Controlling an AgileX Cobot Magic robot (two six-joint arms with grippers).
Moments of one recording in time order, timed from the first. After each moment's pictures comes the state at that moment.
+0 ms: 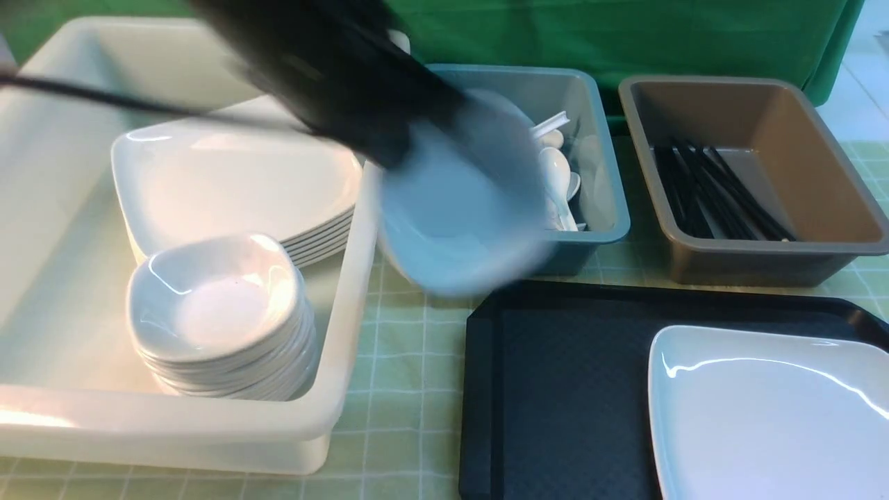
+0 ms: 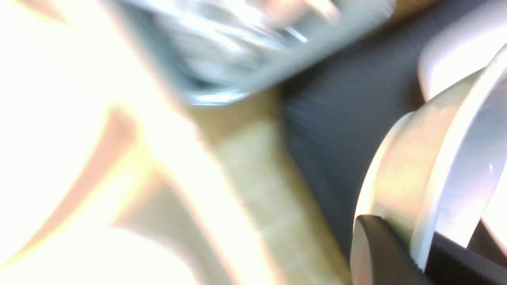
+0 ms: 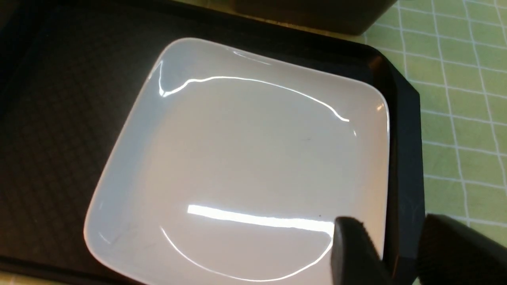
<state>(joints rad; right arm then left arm) 0.10 0.35 -0.57 -0.04 0.94 -0.02 -0.44 1.52 -1.68 -0.07 1.15 -0.11</state>
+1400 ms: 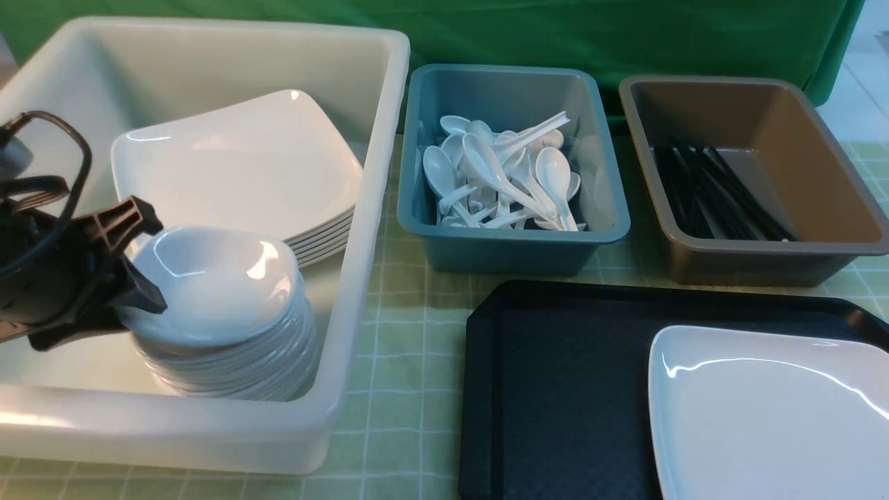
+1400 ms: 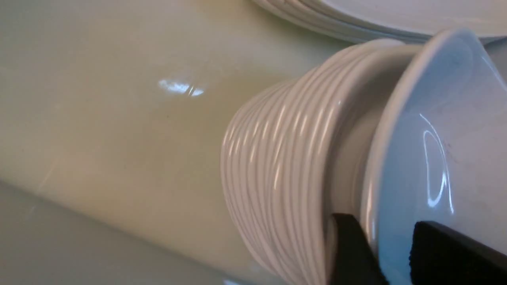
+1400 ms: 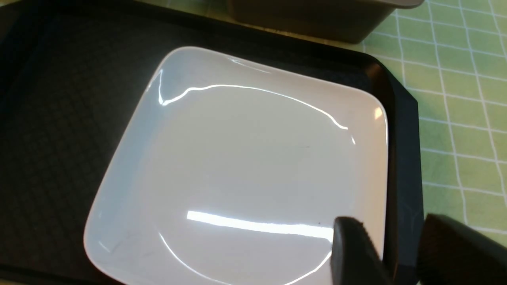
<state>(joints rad) 0.10 0.35 -0.57 -0.04 0.93 -0.02 0.04 1.24 -0.89 -0.29 0.76 -0.35</state>
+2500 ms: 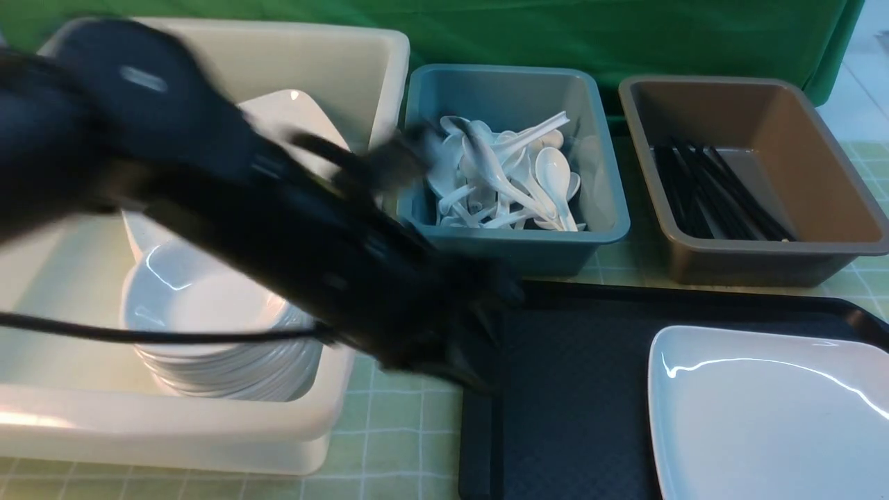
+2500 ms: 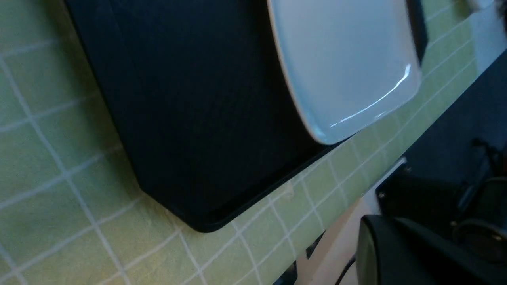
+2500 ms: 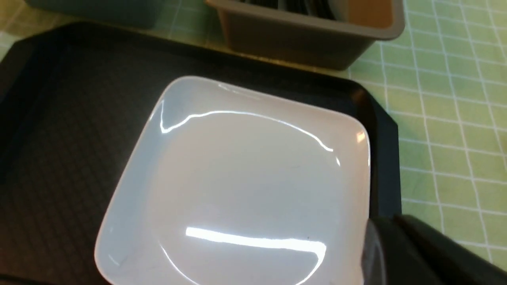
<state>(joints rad) 0.10 0.35 -0.69 -0.04 1.00 -0.02 -0.61 1.54 -1.20 -0.65 0.96 -0.01</state>
